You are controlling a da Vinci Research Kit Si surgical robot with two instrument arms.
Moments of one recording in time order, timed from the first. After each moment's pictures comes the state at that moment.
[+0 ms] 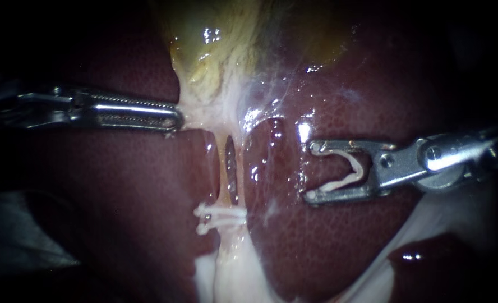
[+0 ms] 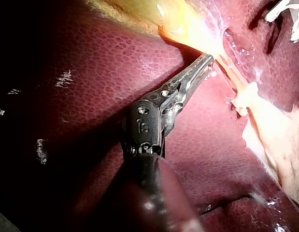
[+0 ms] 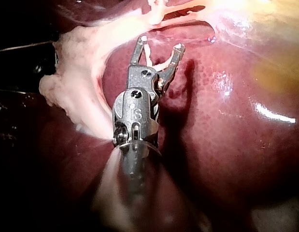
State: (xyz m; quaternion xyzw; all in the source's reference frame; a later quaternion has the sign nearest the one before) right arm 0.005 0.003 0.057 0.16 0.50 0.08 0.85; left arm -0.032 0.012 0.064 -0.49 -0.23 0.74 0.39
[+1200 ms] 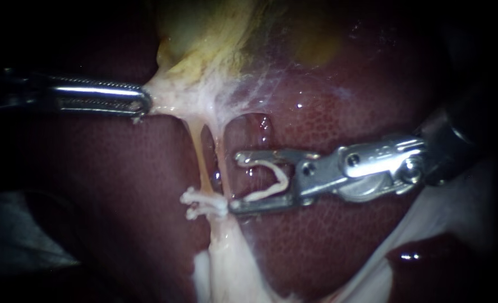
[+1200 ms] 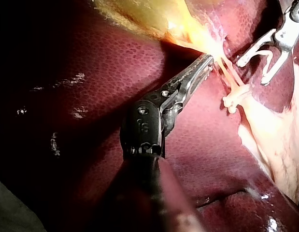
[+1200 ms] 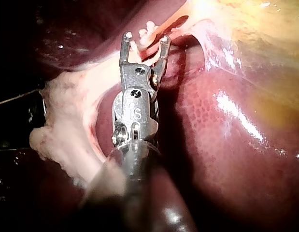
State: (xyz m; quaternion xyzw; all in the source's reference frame) right arm 0.018 0.002 0.061 0.23 0.54 0.11 0.80; left arm -0.028 0.014 0.057 -0.50 -0.23 0.74 0.39
